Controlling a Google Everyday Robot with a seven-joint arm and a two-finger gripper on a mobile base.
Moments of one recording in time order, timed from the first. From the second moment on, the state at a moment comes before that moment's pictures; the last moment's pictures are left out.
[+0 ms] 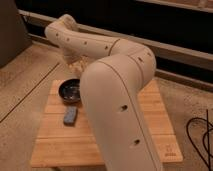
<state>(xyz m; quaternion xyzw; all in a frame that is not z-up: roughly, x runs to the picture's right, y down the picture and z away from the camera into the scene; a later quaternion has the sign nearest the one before) -0.180 -0.115 0.795 -0.18 0.14 0.50 0.84</state>
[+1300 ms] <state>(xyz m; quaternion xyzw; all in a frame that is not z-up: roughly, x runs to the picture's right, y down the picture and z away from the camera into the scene) -0.218 -0.054 0.882 -0.29 0.16 0.53 0.78</state>
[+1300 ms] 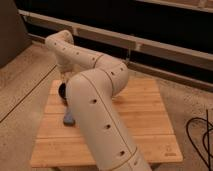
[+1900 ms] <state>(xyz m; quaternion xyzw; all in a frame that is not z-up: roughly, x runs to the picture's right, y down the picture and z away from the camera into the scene) -0.215 -0.045 0.898 -0.31 0.17 0.53 0.77</state>
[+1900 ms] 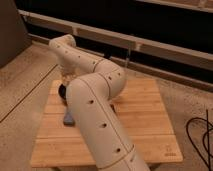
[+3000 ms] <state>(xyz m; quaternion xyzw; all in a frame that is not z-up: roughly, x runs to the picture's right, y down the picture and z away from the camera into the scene) -0.209 -0.043 0.905 -0.31 0.18 0.53 0.76</state>
